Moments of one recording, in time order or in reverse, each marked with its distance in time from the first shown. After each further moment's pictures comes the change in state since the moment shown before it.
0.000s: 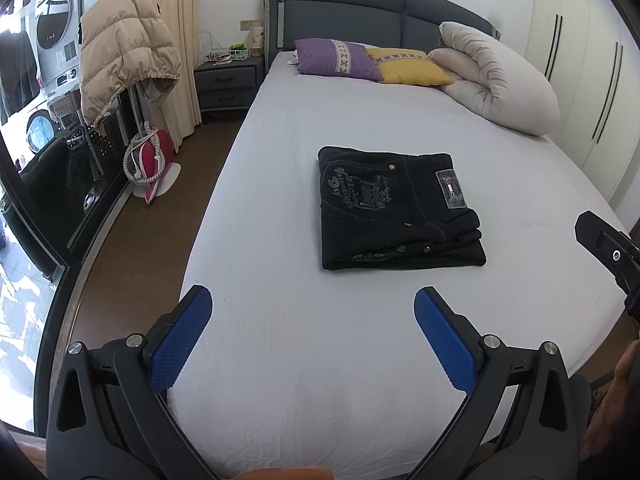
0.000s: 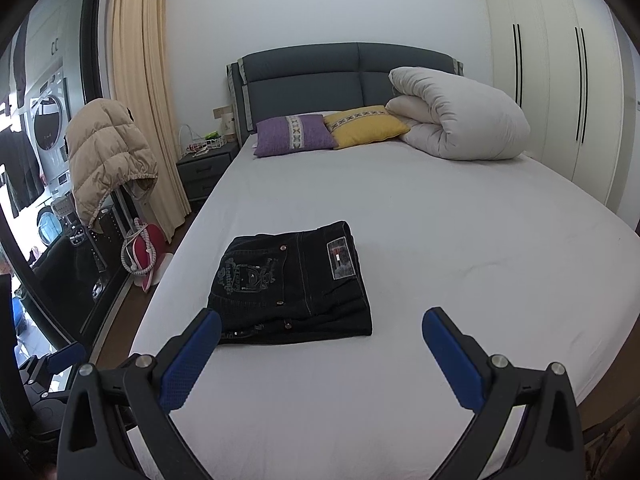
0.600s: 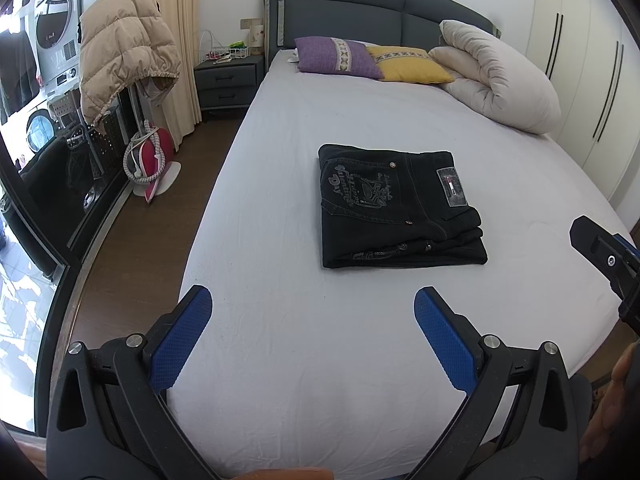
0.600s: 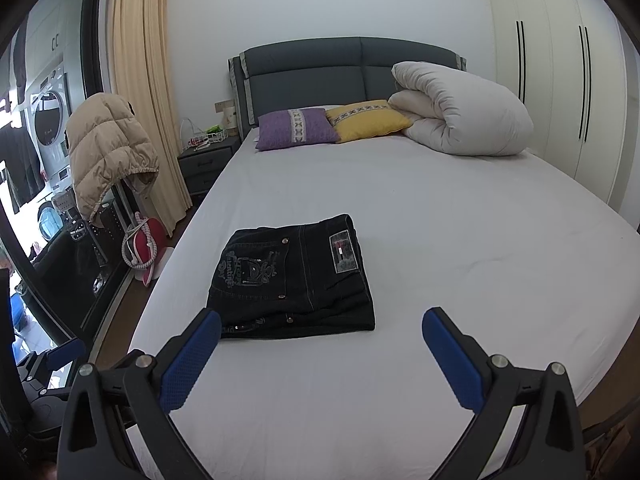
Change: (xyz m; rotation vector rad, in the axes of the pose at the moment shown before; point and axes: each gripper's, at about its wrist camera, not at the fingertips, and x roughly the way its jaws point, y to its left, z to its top) left arm 0.000 0.000 -0.001 0.000 0.001 0.000; right arm 0.007 0.001 -0.006 -0.007 0.019 0.005
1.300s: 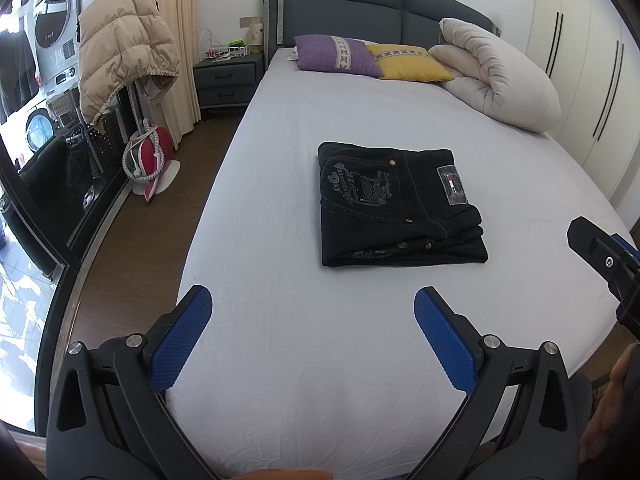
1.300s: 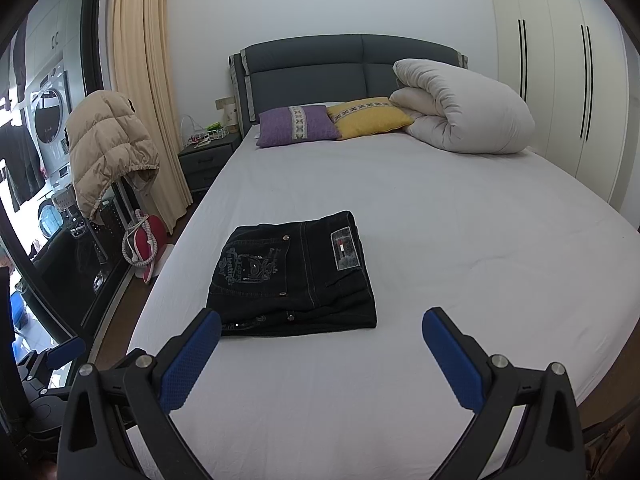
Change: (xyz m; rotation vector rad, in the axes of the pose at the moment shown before) left arm 0.003 0.001 -0.001 0.002 0.005 -0.001; right arm 0.002 0.000 -0.001 -0.002 0.005 0.003
